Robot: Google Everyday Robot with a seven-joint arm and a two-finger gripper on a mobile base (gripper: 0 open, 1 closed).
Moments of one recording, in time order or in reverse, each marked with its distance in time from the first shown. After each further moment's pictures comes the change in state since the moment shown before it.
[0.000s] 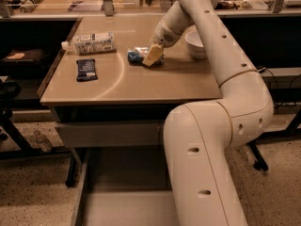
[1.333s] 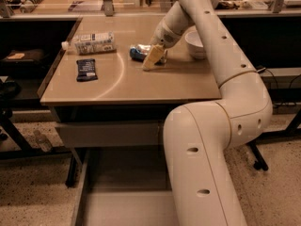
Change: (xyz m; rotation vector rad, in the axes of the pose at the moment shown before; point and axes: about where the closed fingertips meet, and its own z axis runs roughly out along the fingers) arm 0.004 0.001 0.004 -0.012 0.007 0.011
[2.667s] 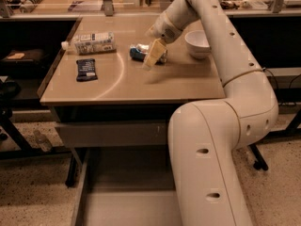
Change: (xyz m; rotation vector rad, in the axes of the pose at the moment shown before) arm -0.025 0.023 -0.023 -0.053 -0.095 -0.057
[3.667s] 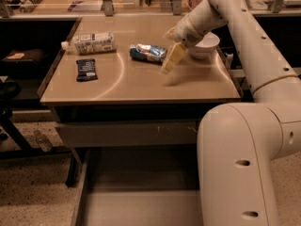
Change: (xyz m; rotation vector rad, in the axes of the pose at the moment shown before) arm 0.048 0.010 -0.041 0.052 -0.027 0.027
